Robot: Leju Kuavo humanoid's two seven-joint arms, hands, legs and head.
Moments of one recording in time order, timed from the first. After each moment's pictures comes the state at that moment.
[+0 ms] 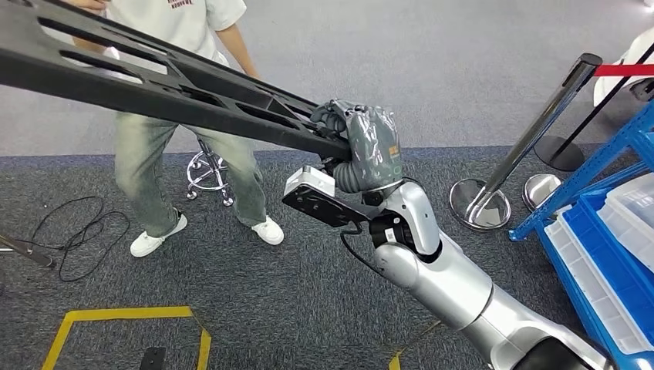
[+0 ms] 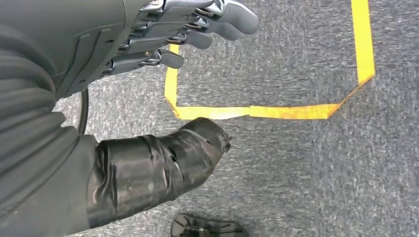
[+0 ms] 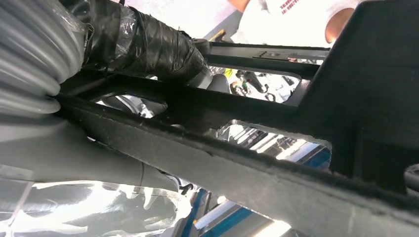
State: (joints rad) left arm -0.09 0.09 -0.40 -0.22 0.48 0.38 -0.31; right arm -0.76 -0.09 0.79 -1.44 0.61 -0.49 0.25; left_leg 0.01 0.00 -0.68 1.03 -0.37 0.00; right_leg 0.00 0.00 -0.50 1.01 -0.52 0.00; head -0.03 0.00
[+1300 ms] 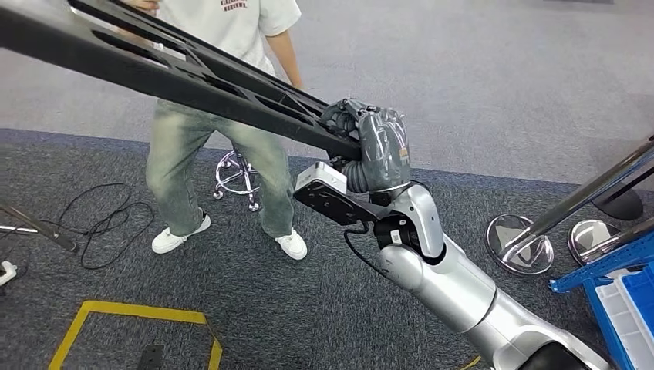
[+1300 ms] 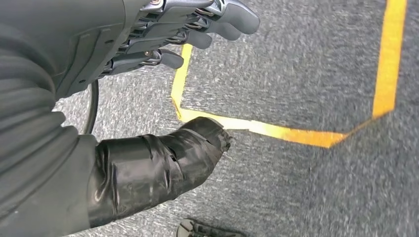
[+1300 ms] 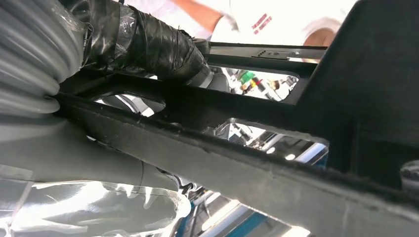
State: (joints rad) left arm -0.10 0.09 -0.41 -0.22 0.49 0.42 -0.24; right arm -0.73 -0.11 0.77 -1.45 0.59 -0.52 0.25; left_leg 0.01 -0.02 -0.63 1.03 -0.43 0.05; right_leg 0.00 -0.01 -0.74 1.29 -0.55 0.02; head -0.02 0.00
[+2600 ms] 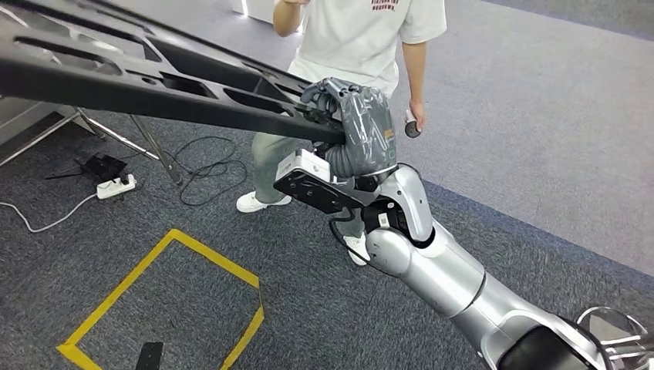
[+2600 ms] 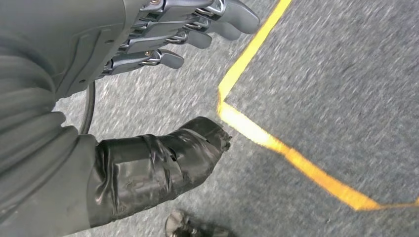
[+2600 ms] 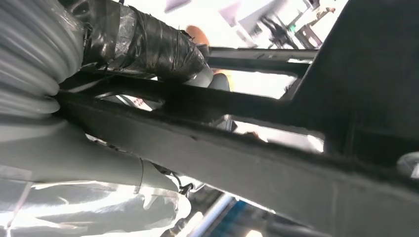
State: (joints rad) left arm -0.10 0.09 -0.42 -0.22 0.55 0.41 -0.32; right arm -0.82 -0.03 0.77 -1.39 0.57 -0.52 0.19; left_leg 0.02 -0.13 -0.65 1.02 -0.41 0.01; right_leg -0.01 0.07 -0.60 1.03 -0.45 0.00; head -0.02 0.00
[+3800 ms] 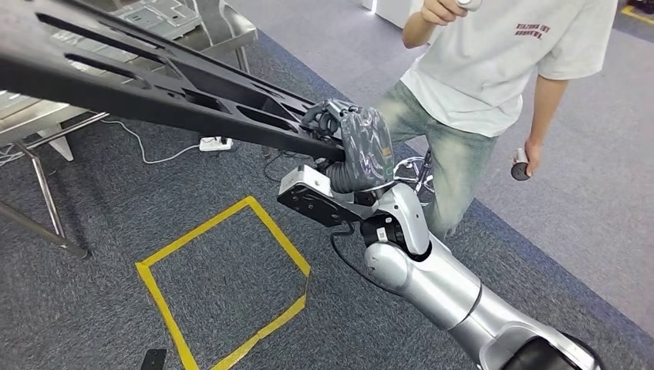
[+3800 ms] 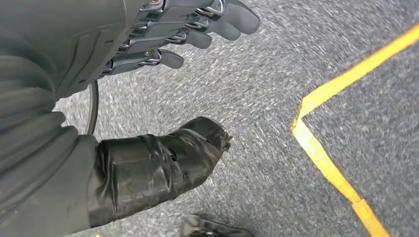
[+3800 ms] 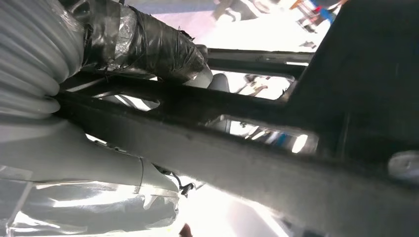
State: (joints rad) left arm -0.09 0.08 -0.43 -0.22 0.52 0.43 -0.24; right arm -0.74 -0.04 0.77 -1.39 0.57 -0.52 0.20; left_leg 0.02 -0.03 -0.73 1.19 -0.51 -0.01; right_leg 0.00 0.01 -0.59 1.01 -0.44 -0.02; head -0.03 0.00
